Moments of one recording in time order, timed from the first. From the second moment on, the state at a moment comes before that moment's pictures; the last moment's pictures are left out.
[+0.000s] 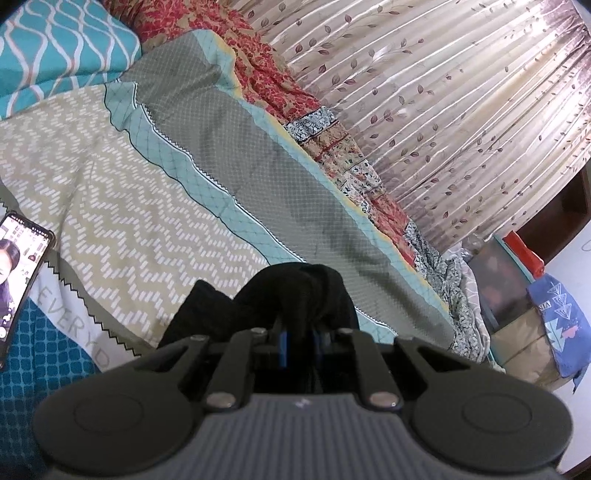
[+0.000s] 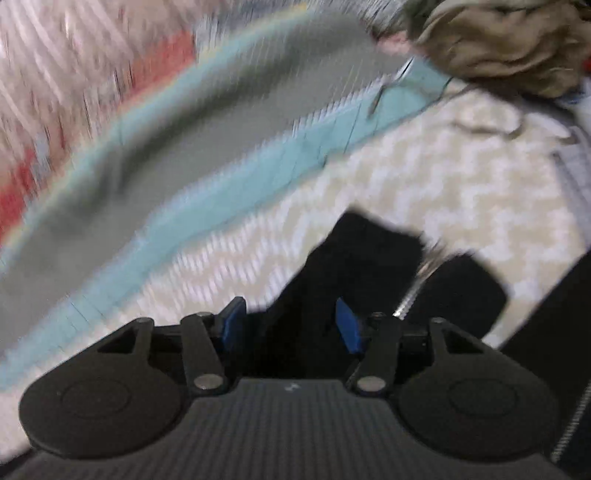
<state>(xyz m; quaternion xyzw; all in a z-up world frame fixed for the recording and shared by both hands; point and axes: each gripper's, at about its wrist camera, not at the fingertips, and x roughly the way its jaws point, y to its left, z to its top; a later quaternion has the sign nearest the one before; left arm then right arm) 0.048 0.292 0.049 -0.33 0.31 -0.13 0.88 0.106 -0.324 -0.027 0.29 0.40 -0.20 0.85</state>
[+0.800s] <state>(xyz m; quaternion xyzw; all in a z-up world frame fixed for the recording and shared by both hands) 0.060 0.286 0.055 -0.36 0.28 -0.18 0.87 -0.097 -0.374 0.134 0.32 0.00 -0.28 0.91</state>
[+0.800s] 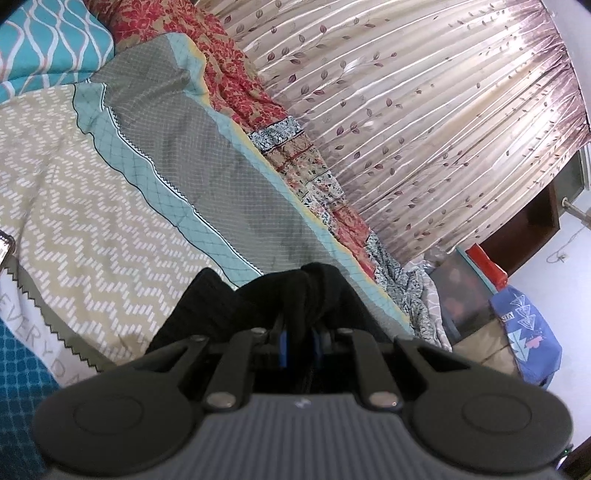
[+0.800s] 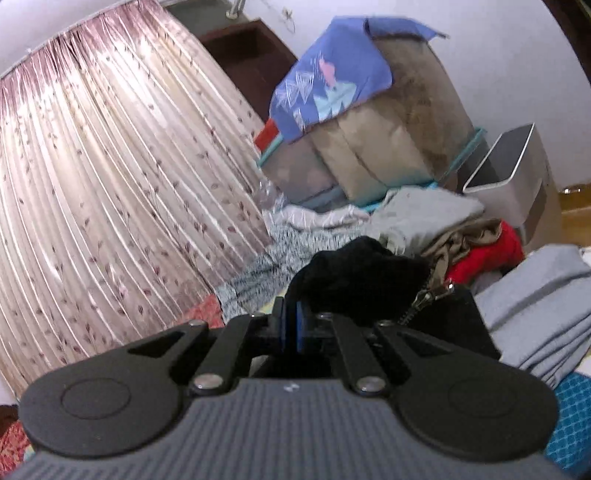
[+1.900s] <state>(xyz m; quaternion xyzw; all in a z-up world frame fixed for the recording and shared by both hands) 0.090 0.279 -0.029 -0.31 0.44 0.01 0.84 0.097 -0.471 -0.048 0.34 0.24 -0.30 0.86</state>
